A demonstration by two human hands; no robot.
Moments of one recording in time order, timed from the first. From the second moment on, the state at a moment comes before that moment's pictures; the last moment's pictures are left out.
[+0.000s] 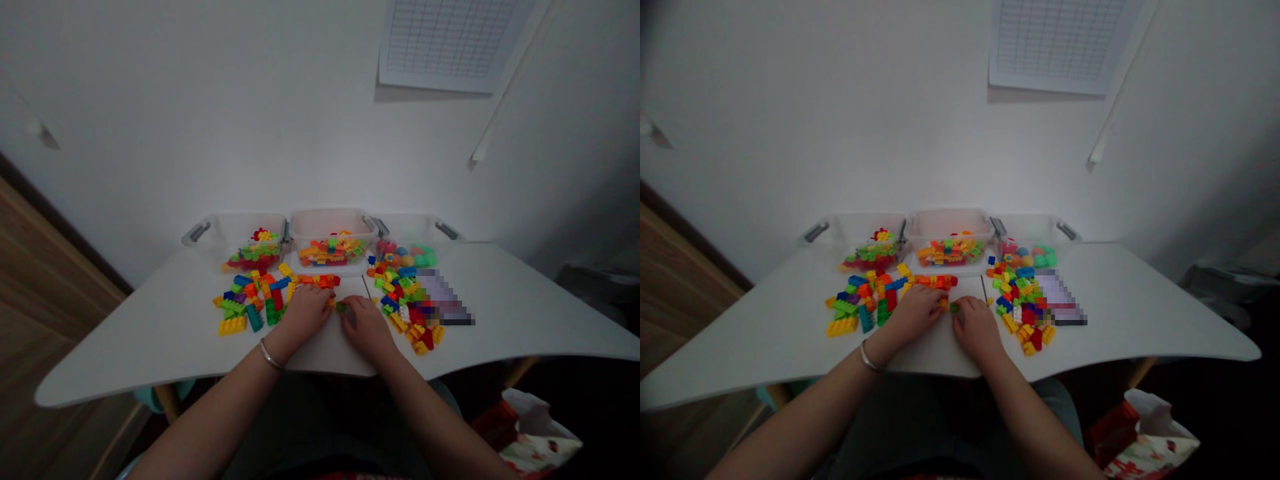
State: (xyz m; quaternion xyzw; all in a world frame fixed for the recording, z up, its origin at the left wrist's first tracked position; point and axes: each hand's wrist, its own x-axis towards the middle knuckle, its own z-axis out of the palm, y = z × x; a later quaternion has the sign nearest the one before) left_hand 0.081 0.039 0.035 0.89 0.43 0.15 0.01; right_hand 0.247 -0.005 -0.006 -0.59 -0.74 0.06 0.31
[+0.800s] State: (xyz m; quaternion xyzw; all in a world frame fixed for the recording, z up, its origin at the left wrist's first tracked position) left_hand 0.055 0.134 0.110 0.80 0.44 0.39 -0.10; right_hand 0.248 -0.007 -0.003 -0.59 -0.74 0.07 0.31
